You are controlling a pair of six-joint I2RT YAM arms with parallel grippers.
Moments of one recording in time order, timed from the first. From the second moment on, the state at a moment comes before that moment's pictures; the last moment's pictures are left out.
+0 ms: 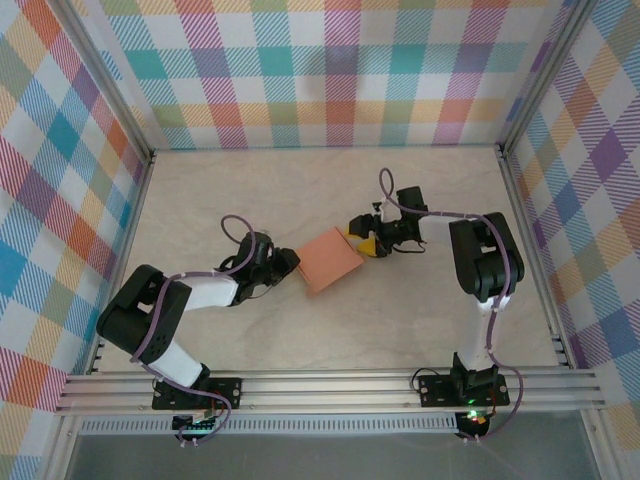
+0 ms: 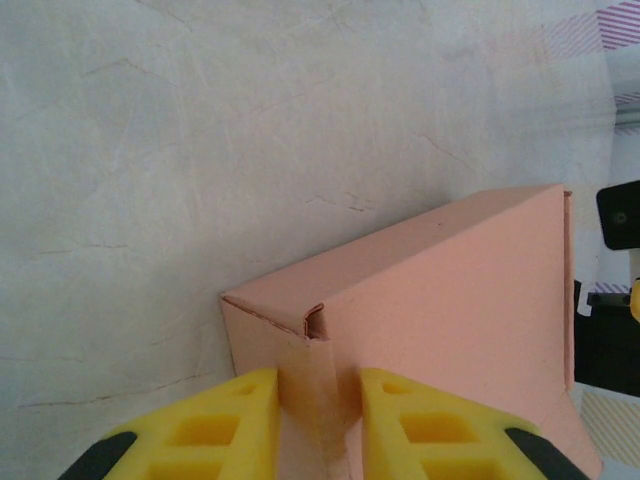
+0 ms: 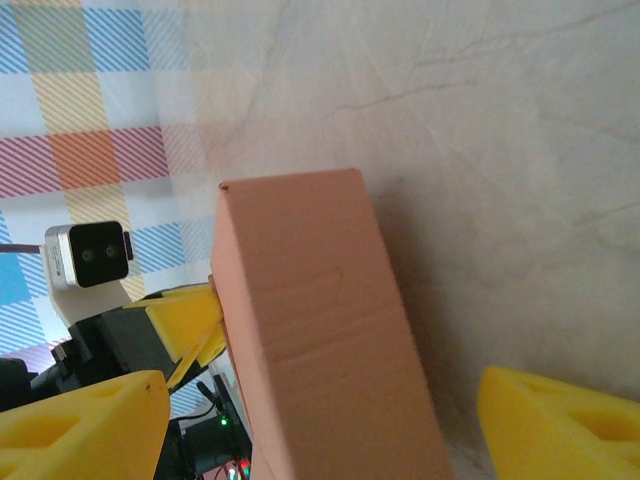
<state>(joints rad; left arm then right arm) -0.48 1.58 0.57 0.33 0.19 -1.08 0.27 2.00 1.13 -0.12 -0.98 0.62</state>
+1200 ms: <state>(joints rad) -0.47 1.33 0.60 0.08 0.02 -0.77 0.27 1.93 1.03 -0.01 -1.11 0.74</state>
